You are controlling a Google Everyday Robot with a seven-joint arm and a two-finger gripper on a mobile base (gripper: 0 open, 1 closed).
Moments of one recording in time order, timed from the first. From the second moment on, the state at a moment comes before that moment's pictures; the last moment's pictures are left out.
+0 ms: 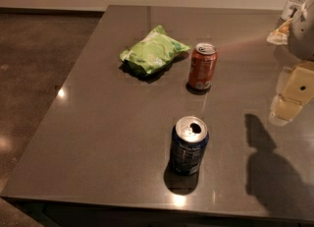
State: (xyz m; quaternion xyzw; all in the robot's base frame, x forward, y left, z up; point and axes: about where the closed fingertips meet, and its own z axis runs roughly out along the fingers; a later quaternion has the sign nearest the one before) arm 0.438 -0.217 0.976 -0.60 0.78 -0.03 0.16
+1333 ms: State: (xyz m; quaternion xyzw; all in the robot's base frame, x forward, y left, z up) arm 0.494 -0.209 0.971 -0.56 0.81 -0.02 0.17
